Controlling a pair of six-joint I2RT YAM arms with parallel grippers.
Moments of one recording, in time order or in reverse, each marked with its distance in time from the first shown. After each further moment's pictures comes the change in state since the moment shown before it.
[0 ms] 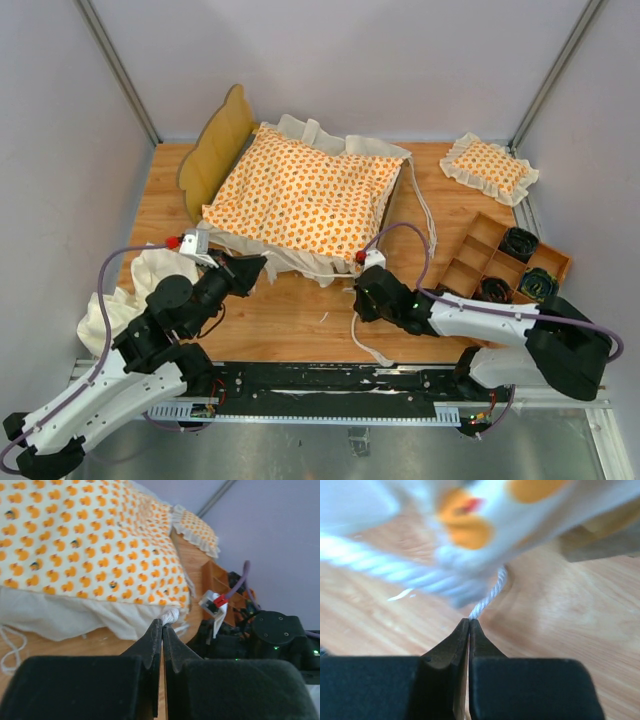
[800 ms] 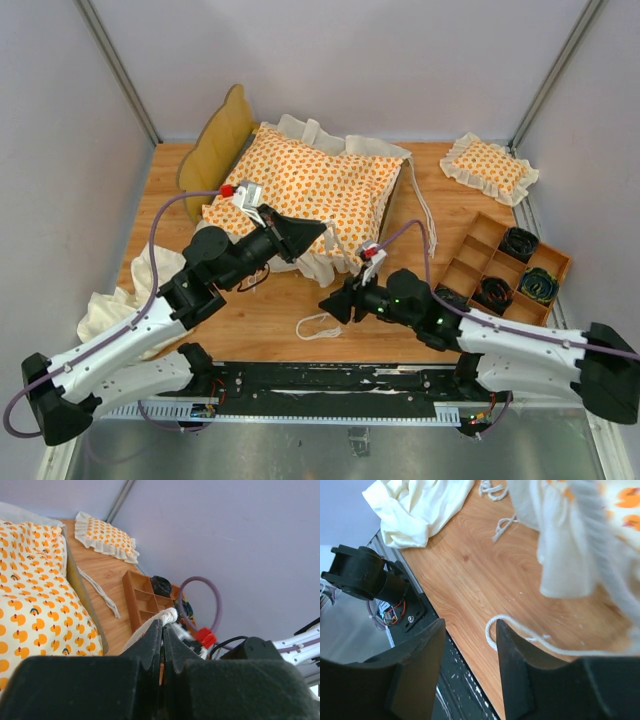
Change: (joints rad) left arm 0.000 0.493 0.228 0.481 0.386 -0.010; right arm 0.094 -0.224 -0.067 0.435 -0.282 -0.026
